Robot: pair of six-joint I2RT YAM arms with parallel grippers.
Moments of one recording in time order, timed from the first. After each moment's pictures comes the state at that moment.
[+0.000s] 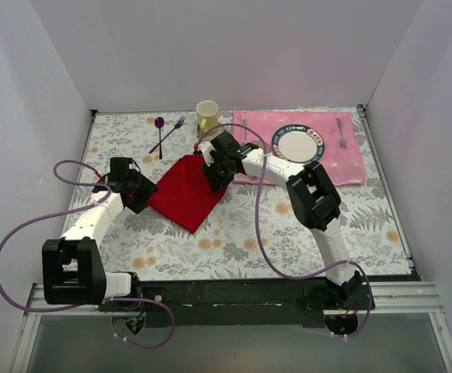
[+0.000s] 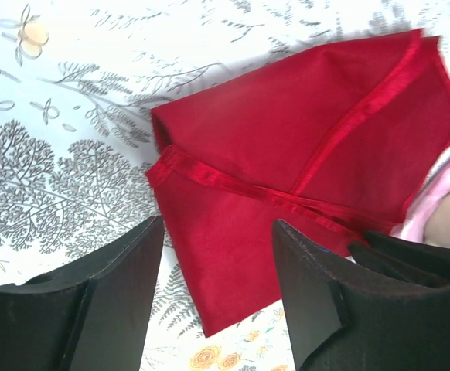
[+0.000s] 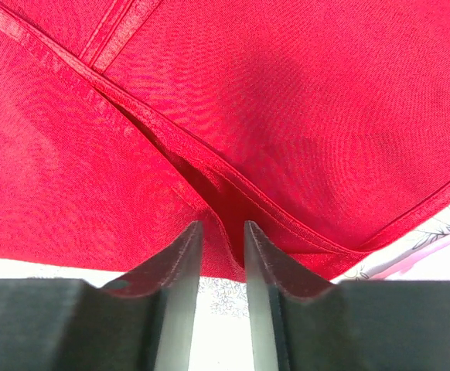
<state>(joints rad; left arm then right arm) -0.01 1.29 0.81 -0.47 -0.01 -0.92 0.74 2.21 1.75 -0.53 -0.30 -0.13</state>
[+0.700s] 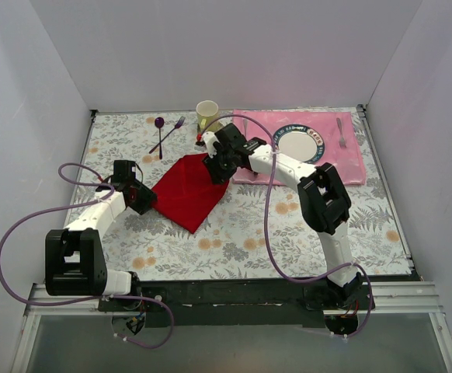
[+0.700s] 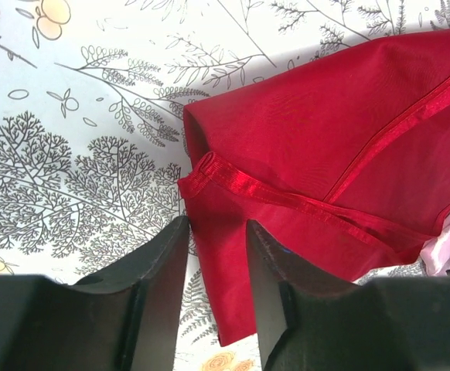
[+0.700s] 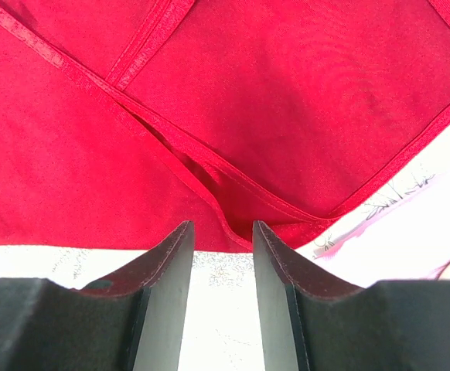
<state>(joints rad) -0.01 1.36 0.78 -0.47 -0.01 -0.93 0.73 2.12 1.74 -0.53 -0.28 -0.12</state>
